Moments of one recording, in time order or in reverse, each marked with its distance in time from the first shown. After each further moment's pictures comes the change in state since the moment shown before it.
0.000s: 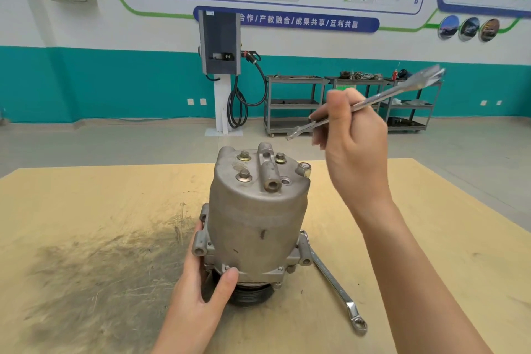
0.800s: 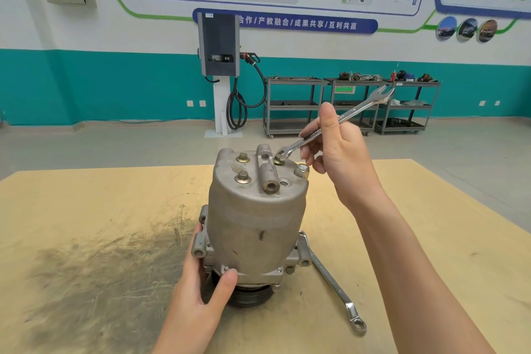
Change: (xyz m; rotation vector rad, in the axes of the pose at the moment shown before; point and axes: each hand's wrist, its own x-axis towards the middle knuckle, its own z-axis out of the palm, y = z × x) left_hand 0.000 0.000 0.000 -0.034 -0.024 0.002; right_hand 0.002 0.019 -0.001 0.262 -0.177 0.417
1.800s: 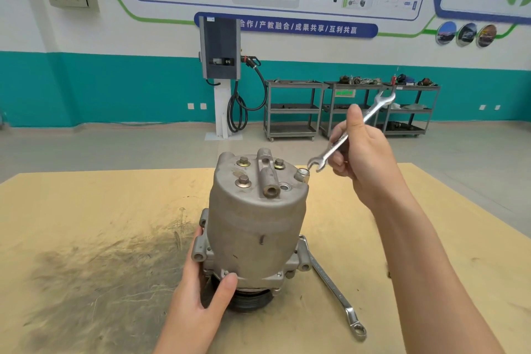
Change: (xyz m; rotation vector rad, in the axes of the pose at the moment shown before) left_hand -0.002 0.002 -0.001 0.041 0.028 -0.019; right_hand 0.010 0.004 -0.029 0.046 0.048 0.082
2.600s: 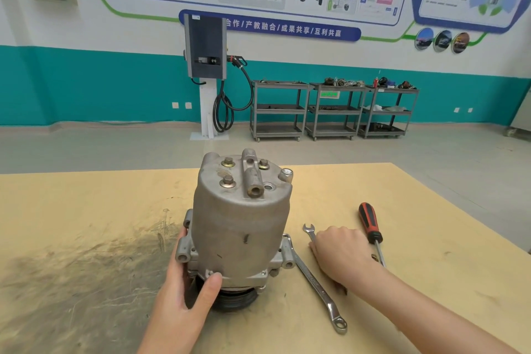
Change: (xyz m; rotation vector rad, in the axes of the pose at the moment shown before) left_hand 0.001 0.005 0.001 -0.010 -0.001 -0.018; right_hand -0.062 0.117 -0.040 -1.877 -0.444 0.011
